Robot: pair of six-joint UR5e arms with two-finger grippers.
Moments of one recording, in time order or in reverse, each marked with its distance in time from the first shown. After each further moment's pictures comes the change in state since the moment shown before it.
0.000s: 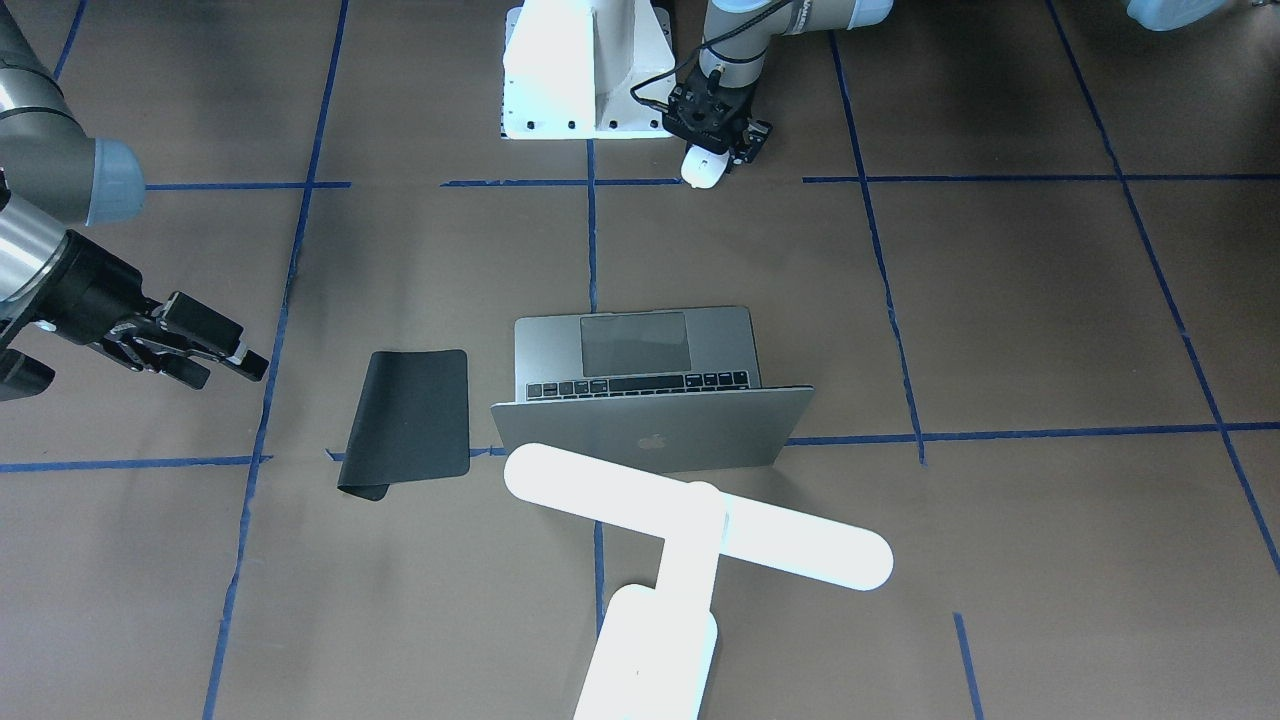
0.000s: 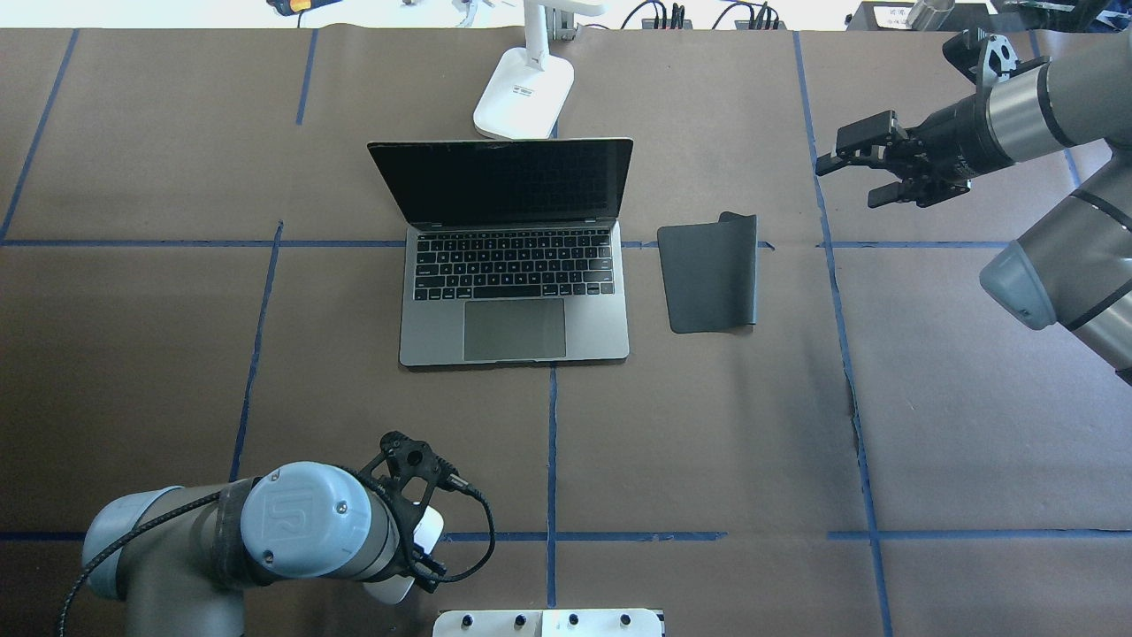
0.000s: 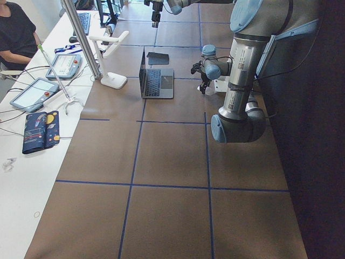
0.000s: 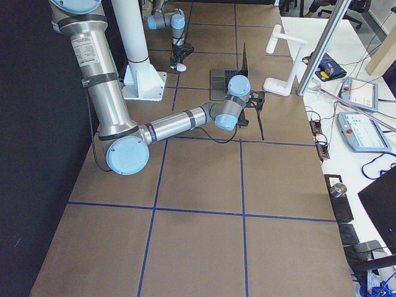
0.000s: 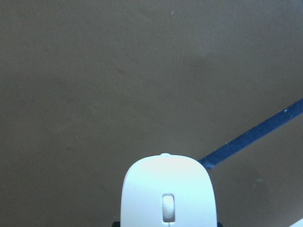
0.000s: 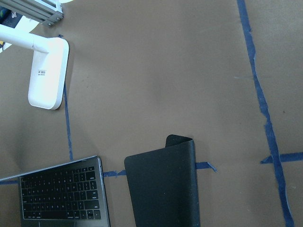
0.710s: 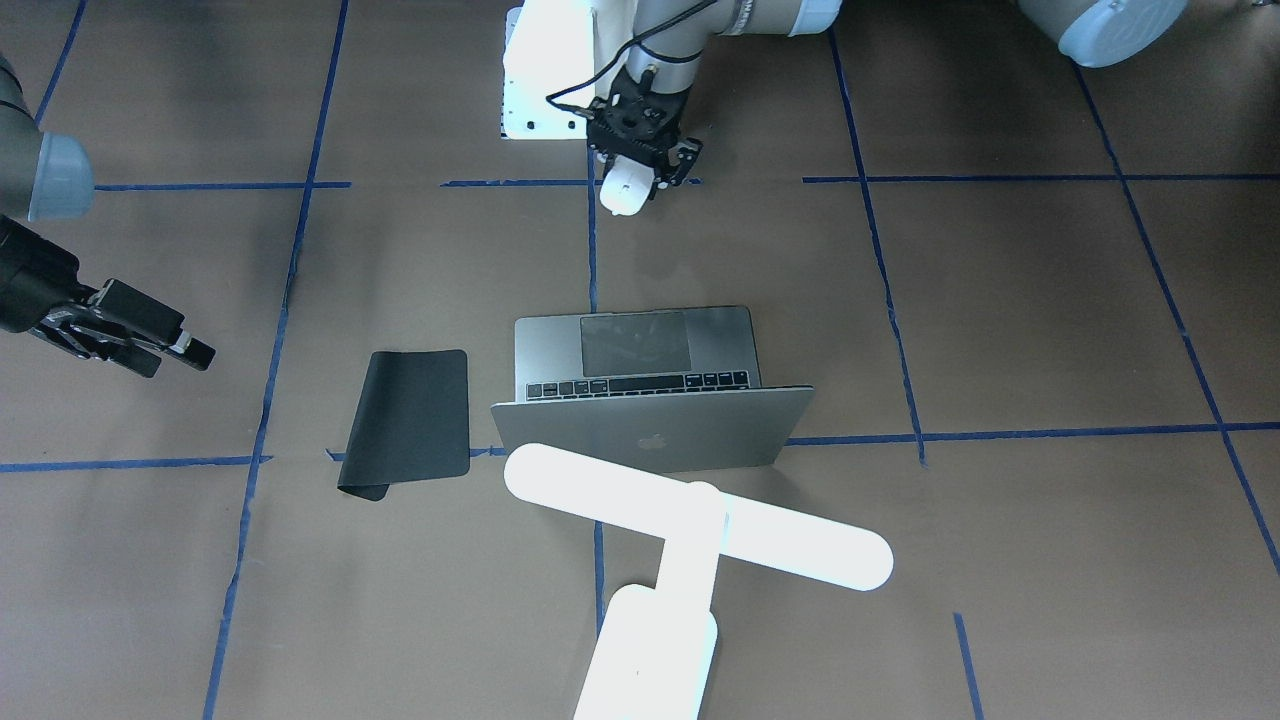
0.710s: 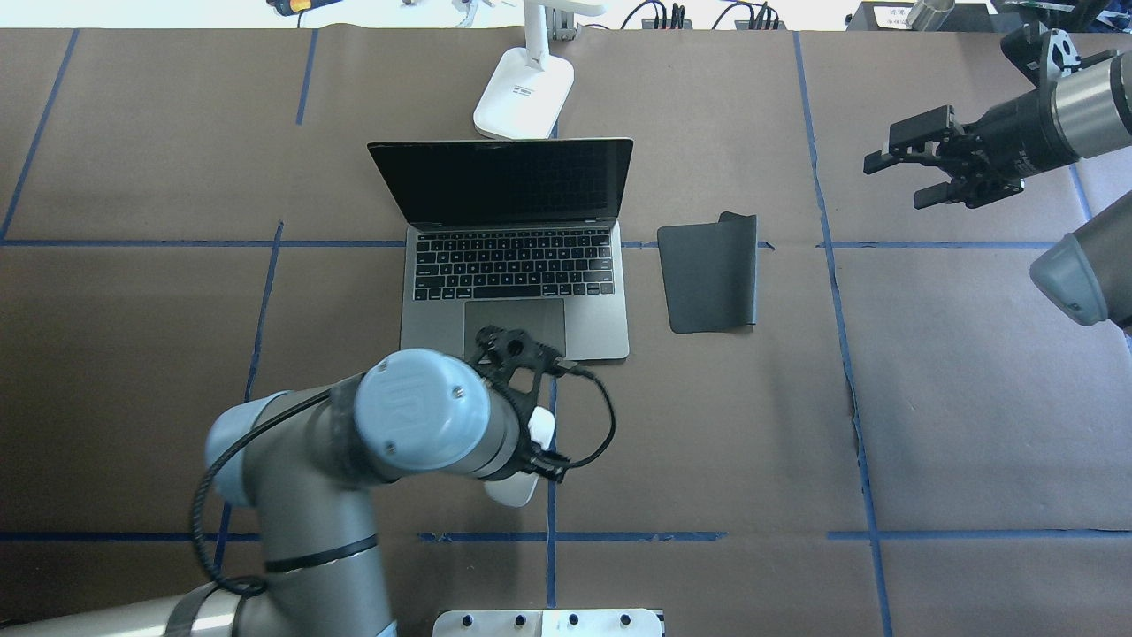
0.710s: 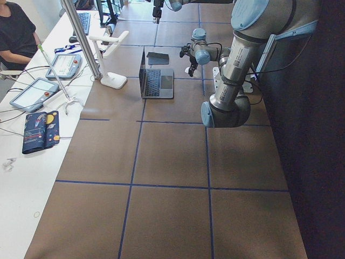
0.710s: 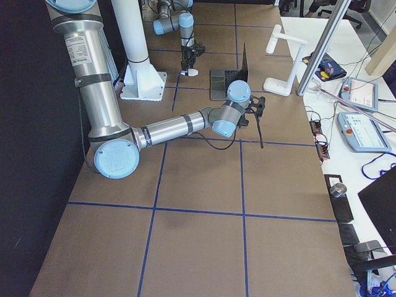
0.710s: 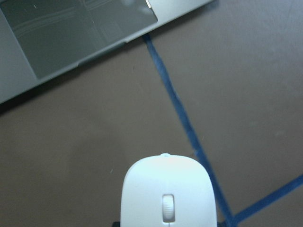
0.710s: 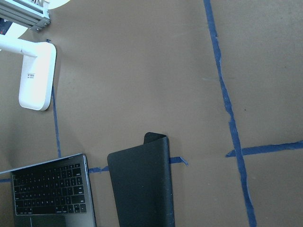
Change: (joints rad) left arm -0.105 -0.286 0.191 -0.004 -0.001 -0.105; right arm 0.046 -0.069 0.018 0.010 0.044 -0.034
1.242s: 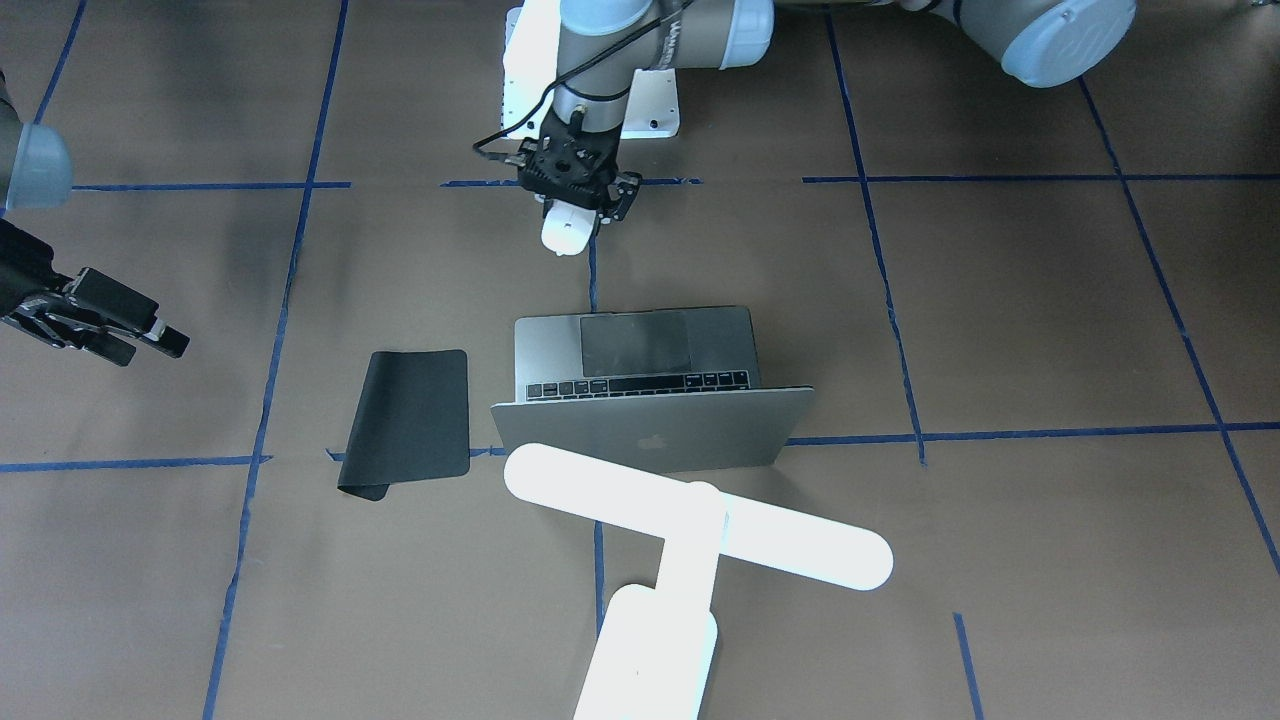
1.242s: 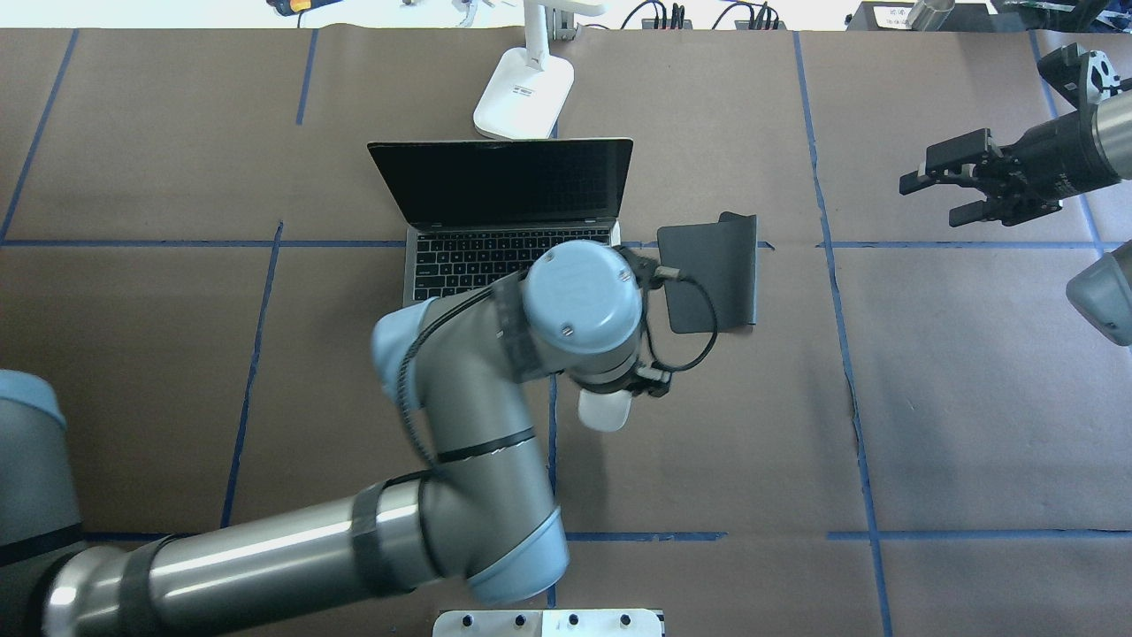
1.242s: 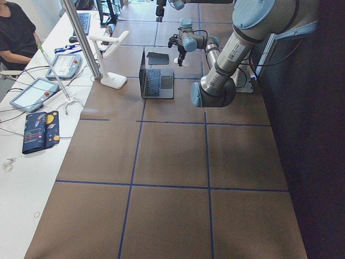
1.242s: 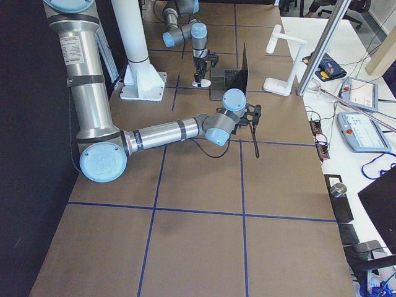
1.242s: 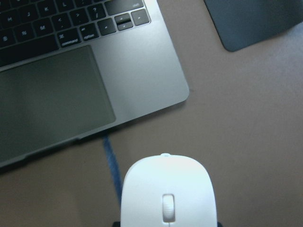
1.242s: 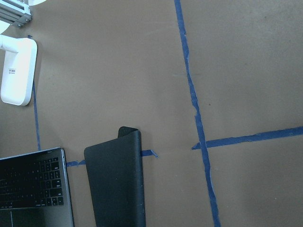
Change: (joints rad) left arm -0.081 -0.312 0.372 -0.031 -0.049 -0.073; right arm 0.025 -0.066 0.010 0.001 0.019 -0.056
